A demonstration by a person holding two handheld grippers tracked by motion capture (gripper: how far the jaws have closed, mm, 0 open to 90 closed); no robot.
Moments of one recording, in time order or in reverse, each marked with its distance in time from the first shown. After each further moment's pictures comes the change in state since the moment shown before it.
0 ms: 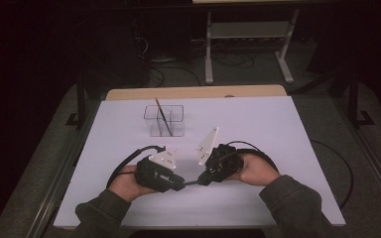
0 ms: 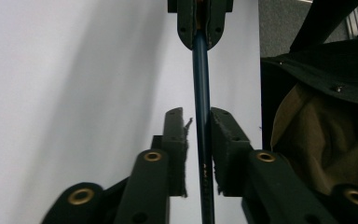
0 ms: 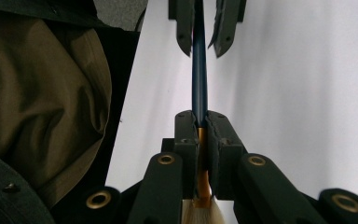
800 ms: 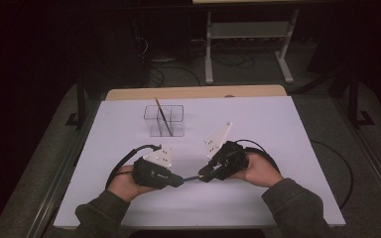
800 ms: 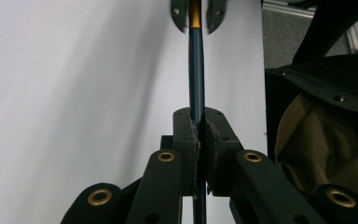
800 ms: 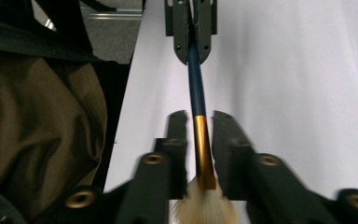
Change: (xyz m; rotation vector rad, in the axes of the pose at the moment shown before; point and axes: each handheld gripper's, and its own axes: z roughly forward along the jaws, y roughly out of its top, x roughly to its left) left arm 0.003 -0.007 -0.006 -0.062 0.018 -0.004; right arm -0.003 -0.017 -0.009 -0.139 -0.022 0.060
